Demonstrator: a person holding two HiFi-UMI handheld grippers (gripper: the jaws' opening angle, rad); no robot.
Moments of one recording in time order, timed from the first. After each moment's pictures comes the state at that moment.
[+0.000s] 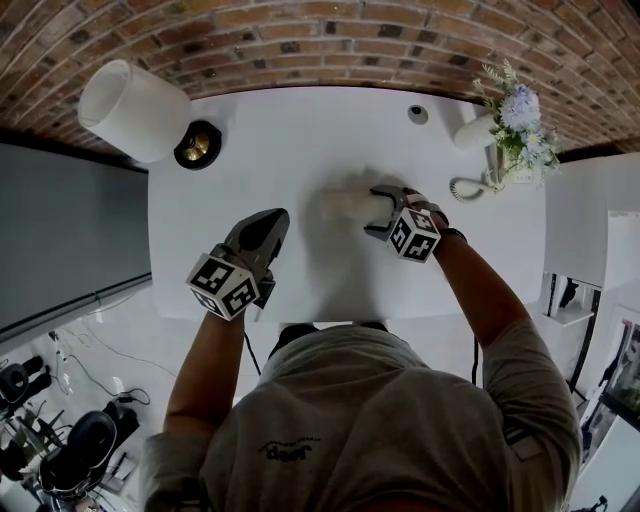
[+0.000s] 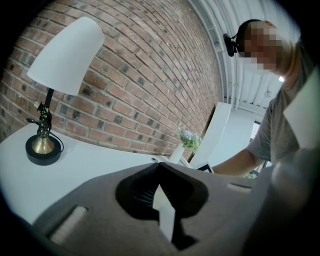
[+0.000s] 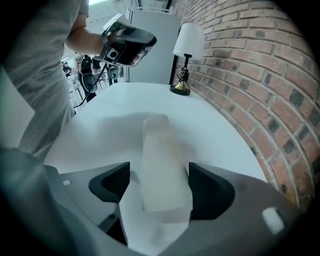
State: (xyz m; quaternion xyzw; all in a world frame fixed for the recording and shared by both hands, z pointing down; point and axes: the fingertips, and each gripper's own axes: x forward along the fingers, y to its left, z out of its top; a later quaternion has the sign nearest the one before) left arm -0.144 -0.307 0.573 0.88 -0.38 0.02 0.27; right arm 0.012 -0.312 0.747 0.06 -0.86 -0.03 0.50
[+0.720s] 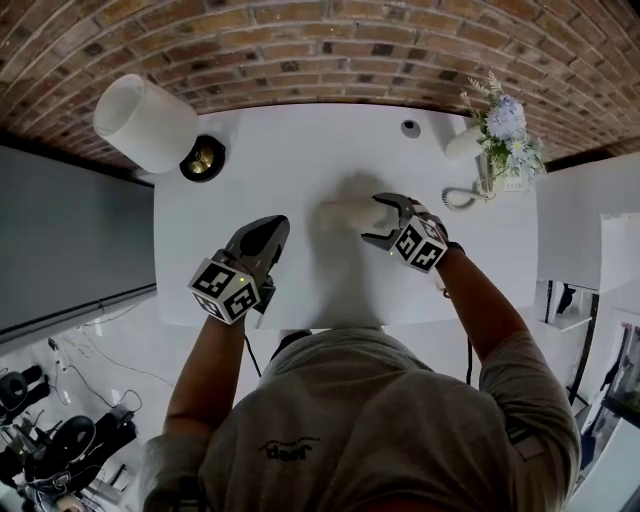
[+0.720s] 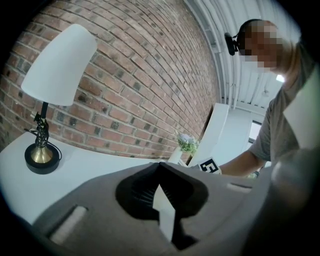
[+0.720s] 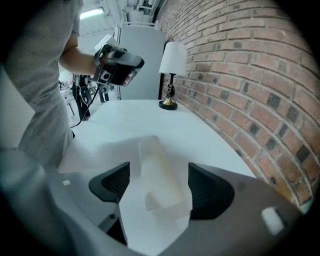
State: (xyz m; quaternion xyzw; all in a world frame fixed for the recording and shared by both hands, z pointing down) left arm -0.143 -0.309 0.551 0.89 -0.38 0.02 0.26; right arm 0.012 -0.323 0.698 0.13 -0.89 0.00 0.43
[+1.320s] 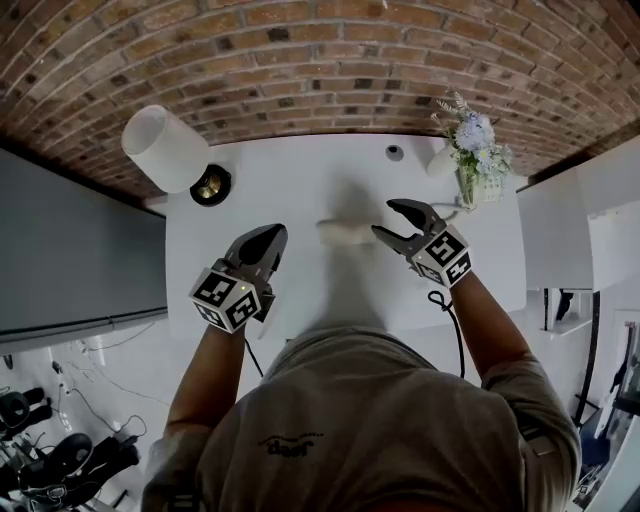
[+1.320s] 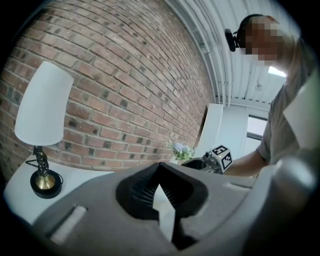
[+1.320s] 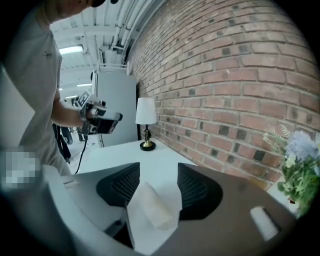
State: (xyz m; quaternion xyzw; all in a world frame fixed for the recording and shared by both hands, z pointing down) left arm -0.135 -0.299 0.476 0.90 -0.38 0.02 0.20; right arm 0.040 -0.331 0.538 0.26 -0.93 0.07 0.24
